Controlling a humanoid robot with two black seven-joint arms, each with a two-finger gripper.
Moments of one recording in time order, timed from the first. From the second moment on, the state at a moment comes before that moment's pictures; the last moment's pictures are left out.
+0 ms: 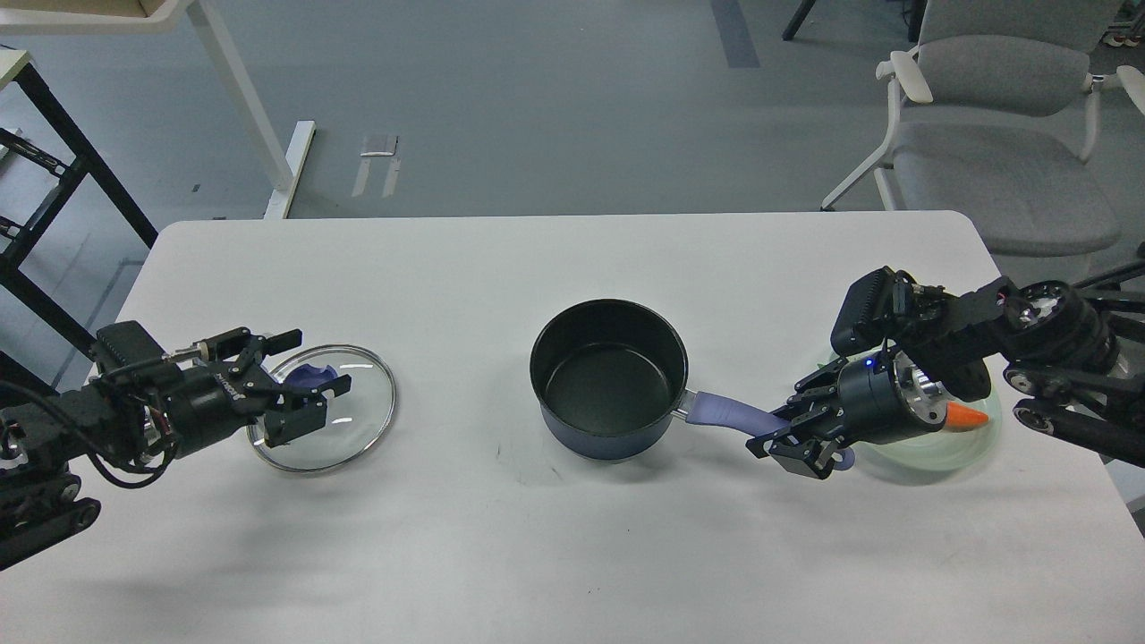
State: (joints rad) left arm -0.72 0.83 -0.03 -1.05 1.60 0.40 -0.49; right arm 1.16 -0.77 -0.11 1.42 -1.89 0.41 0.49
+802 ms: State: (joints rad) left arm -0.89 0.88 -0.17 -1.11 0.45 -0.21 -0.49; right arm 1.18 -0.93 0.02 1.50 -1.67 0.40 0.49
